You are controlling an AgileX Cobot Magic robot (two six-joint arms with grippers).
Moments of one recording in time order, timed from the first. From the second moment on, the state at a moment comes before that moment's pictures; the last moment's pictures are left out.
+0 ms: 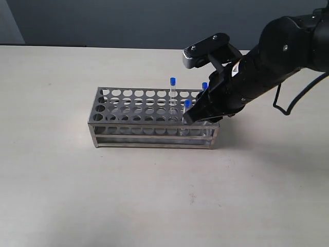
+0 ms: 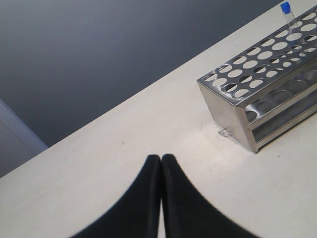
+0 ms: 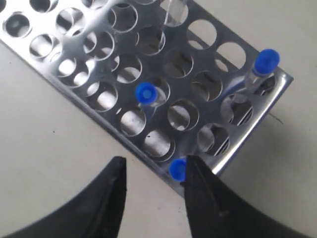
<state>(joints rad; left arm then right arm) -0.28 0.00 0.01 0.56 0.30 -0.12 0.67 1.63 -1.03 0.16 0.57 -0.25</state>
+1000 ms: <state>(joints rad) -0.28 0.00 0.01 0.56 0.30 -0.12 0.67 1.67 -1.04 0.08 0.51 -0.18</state>
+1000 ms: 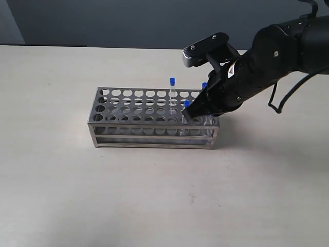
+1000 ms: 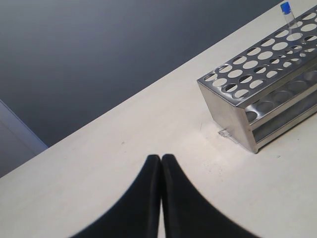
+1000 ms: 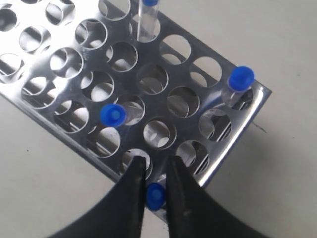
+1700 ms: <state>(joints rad) -0.28 0.00 0.01 0.56 0.30 -0.12 0.67 1.71 -1.06 0.03 0.53 -0.11</state>
